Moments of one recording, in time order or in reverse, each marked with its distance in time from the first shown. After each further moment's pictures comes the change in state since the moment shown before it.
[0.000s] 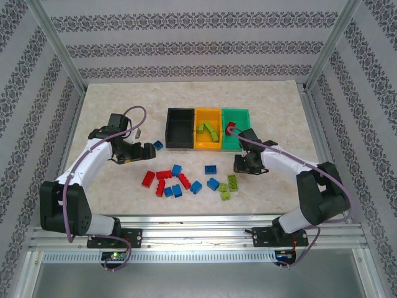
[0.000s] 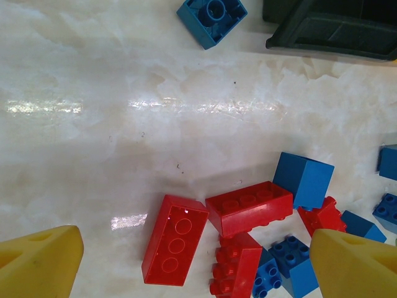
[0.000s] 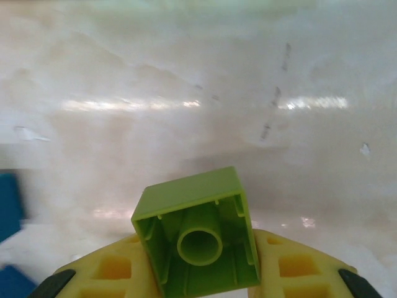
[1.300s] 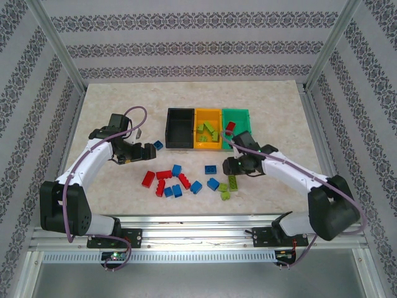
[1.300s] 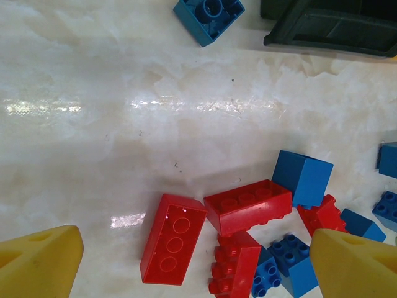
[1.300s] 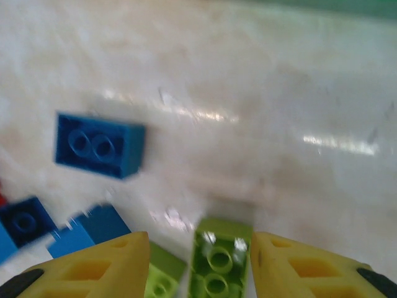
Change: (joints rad) left arm -0.007 0.000 -0.002 0.000 0.001 0.000; right arm 0.107 -0.149 -0.063 0.017 -0.058 -0.064
